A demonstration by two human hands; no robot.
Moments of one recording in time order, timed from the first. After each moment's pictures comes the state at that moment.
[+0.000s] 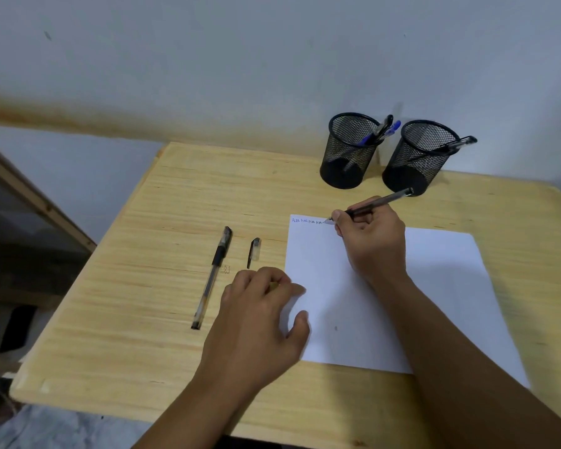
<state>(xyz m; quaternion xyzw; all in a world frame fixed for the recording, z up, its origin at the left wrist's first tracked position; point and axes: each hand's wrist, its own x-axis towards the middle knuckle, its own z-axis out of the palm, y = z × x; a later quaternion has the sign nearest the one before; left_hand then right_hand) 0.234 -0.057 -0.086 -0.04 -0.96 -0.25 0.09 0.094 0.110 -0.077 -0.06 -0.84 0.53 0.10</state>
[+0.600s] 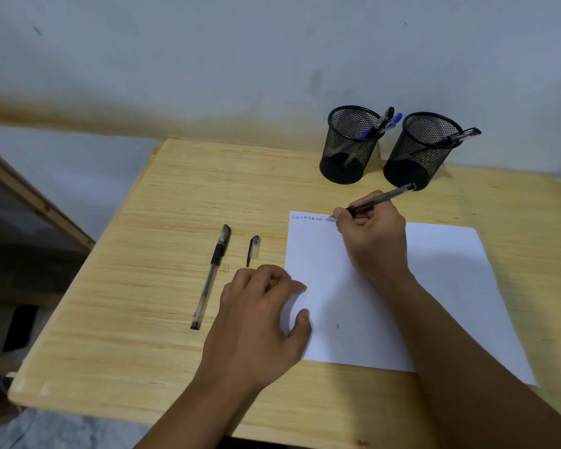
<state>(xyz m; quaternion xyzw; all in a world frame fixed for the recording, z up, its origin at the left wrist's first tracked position) 0.234 -0.057 -0.088 -0.04 -0.96 -0.27 0.09 0.096 0.110 -0.075 -0.05 -0.85 0.51 0.11</state>
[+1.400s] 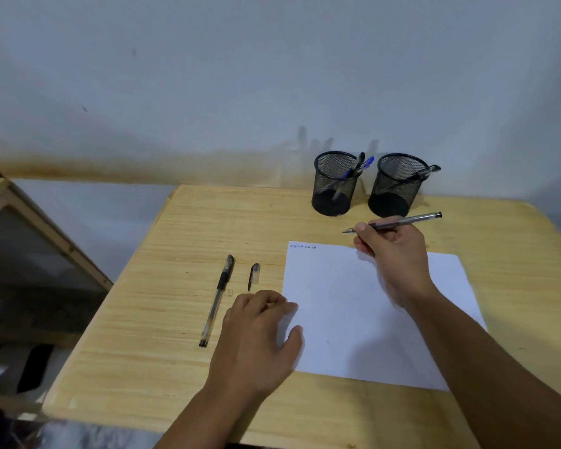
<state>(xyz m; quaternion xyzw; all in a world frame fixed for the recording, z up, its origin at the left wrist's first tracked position) 0.238 -0.056 -0.086 -0.03 -0.95 -0.30 0.11 0.107 0.148 -0.042 -0.08 -0.68 0.73 0.06</state>
